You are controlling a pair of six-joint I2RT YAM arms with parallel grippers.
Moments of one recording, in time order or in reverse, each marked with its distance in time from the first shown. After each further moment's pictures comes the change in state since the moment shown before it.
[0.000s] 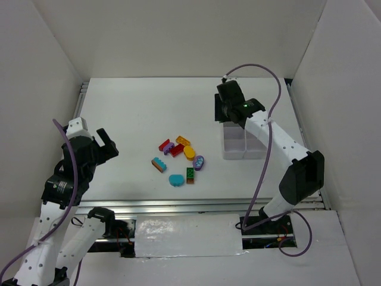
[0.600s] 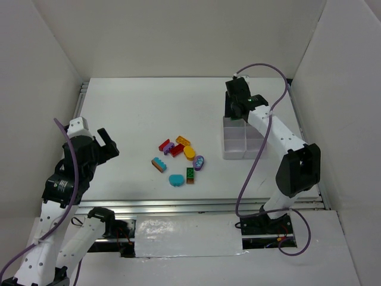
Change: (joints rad) left arm 0.000 0.008 0.000 0.000 0.009 0.000; right arm -0.153 0.070 0.021 0.011 0.071 -0.035
